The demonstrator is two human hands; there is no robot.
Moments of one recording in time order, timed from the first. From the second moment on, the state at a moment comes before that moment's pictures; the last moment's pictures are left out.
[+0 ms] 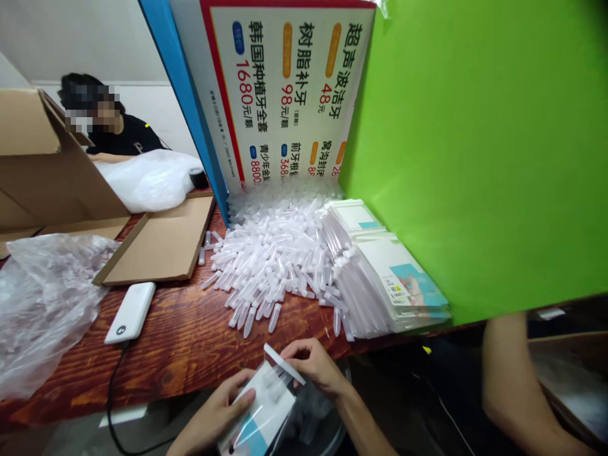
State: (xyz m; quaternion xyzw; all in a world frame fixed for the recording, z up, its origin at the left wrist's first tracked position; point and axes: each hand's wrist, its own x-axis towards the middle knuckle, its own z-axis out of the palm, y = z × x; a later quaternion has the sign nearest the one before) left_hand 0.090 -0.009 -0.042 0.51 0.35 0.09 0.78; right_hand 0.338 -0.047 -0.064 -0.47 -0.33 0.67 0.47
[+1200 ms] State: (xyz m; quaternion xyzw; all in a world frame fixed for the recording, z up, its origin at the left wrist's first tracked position) left_hand 0.132 -0.060 -0.034 0.32 0.45 0.34 0.76; right_hand 0.340 -0.106 -0.104 -0.49 -0.75 0.42 0.15
